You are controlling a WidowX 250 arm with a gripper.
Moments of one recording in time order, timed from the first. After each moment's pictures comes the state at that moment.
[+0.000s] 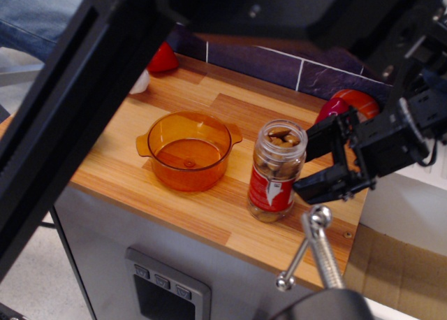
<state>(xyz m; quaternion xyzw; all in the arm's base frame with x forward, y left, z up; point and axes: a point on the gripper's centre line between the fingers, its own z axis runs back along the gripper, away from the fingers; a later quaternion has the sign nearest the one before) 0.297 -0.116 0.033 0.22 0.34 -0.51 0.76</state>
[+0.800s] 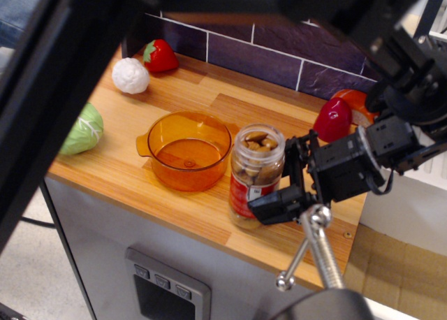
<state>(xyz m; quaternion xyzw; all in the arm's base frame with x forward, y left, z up) 0.269 -0.093 0.029 0.22 0.37 -0.51 0.75</state>
